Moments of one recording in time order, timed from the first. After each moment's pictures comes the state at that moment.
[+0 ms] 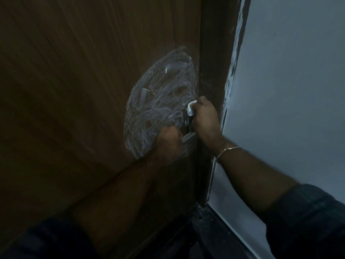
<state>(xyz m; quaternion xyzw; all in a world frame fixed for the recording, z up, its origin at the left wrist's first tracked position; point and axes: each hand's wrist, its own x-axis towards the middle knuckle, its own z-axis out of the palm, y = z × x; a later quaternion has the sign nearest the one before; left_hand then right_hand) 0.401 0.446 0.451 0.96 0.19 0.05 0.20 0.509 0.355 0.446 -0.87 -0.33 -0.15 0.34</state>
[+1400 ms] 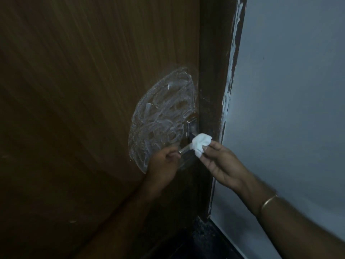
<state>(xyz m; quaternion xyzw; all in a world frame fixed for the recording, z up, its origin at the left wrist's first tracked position) 0.351 0.427 0.443 0.78 0.28 0.14 0.54 0.455 0.284 0.437 -0.36 -0.02 0.39 0.85</state>
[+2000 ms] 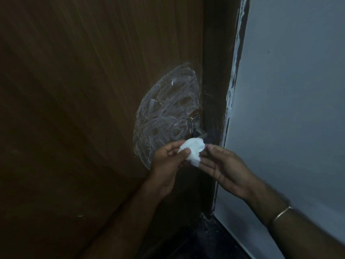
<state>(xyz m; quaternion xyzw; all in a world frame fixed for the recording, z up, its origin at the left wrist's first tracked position) 0.340 0.420 0.453 0.58 0.22 0.14 0.77 0.429 0.268 0.439 -0.42 -0.07 0.42 0.80</state>
